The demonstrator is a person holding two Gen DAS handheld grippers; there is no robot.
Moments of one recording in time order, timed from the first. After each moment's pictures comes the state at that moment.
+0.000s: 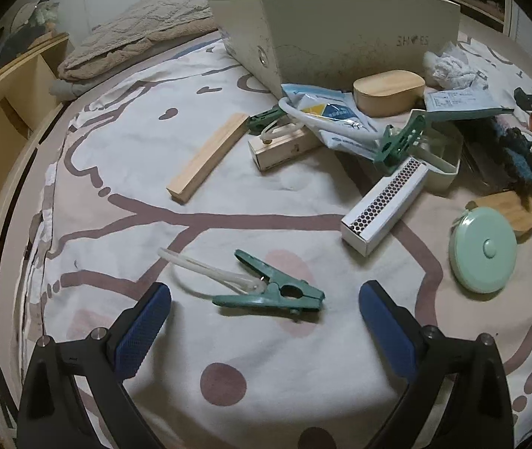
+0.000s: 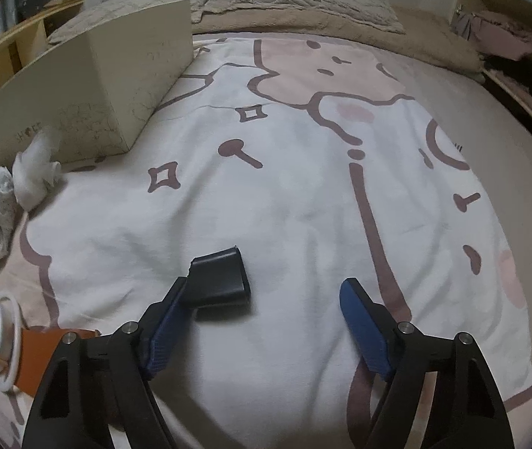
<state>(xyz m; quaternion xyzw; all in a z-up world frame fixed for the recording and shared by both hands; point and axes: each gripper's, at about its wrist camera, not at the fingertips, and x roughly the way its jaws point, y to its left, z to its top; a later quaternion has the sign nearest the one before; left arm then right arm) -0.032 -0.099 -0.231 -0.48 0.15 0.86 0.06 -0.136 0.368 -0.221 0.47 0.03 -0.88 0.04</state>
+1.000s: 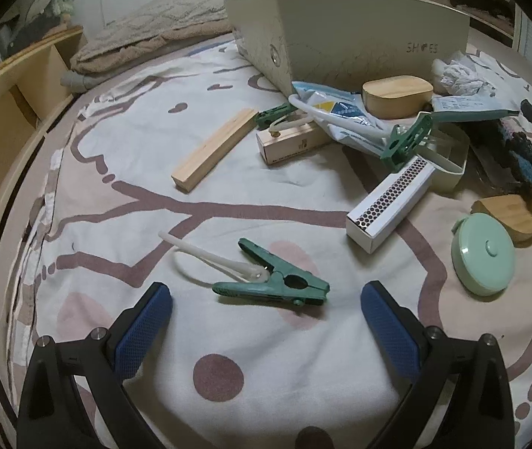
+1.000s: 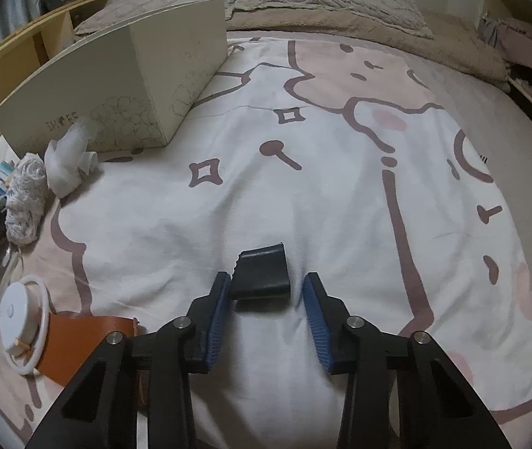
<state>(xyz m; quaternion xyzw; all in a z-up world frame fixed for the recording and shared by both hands) -0.026 -0.103 -0.239 -0.46 0.13 0.87 0.05 -0.130 0.353 -0.216 0.48 0.06 -0.87 0.09</state>
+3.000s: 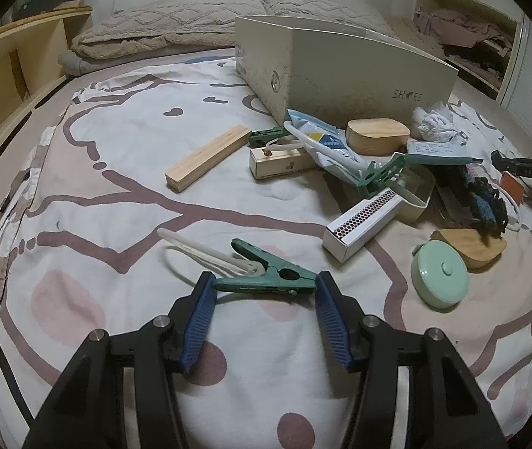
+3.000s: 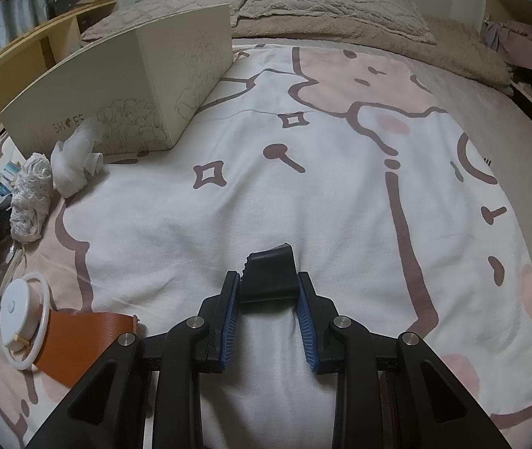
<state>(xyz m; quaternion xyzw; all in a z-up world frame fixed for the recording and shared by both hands) -0.013 -0.121 -0.226 -0.44 0.03 0.89 0.10 -0.126 0.358 -0.219 0.47 0.05 -0.88 0.10</state>
